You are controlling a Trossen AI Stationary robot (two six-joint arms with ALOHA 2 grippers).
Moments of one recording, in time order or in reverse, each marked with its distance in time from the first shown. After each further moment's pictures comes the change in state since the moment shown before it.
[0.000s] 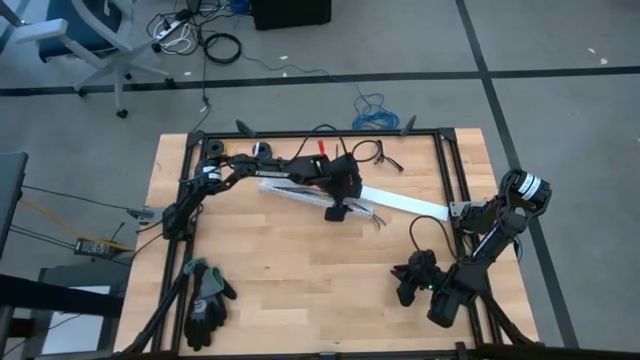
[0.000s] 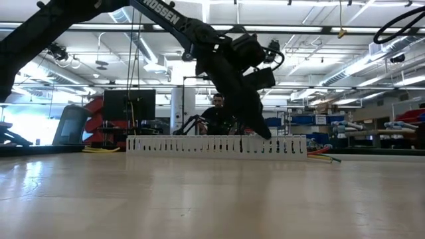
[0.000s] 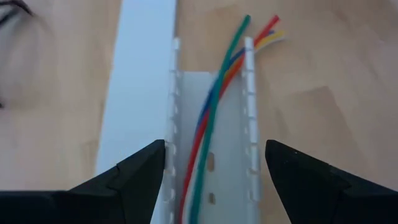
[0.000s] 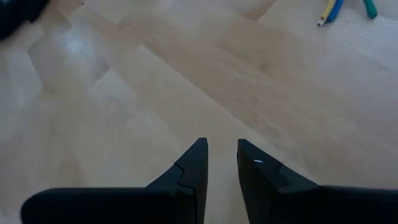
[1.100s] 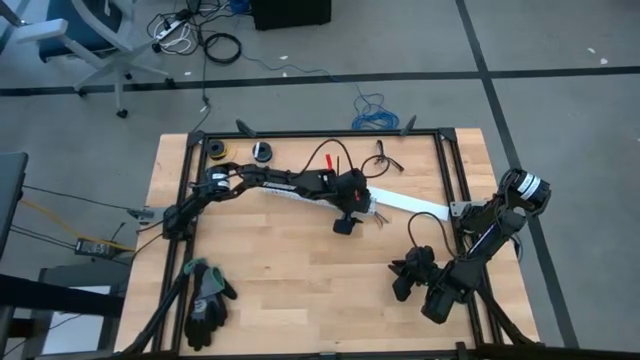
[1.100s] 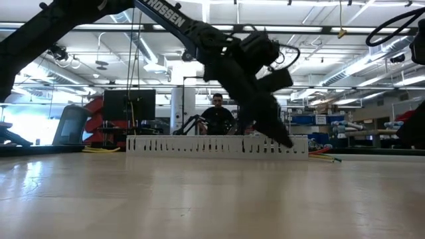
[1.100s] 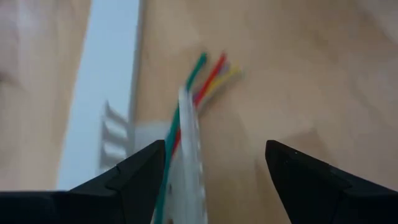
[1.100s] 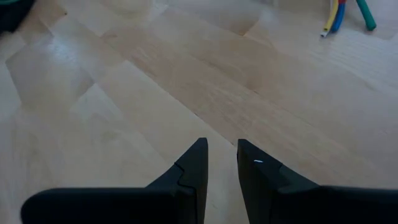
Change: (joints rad) left arm -0.077 0.069 0.022 0.144 -0.038 0.026; right arm -0.053 0.000 0.000 -0.015 0.000 -0.018
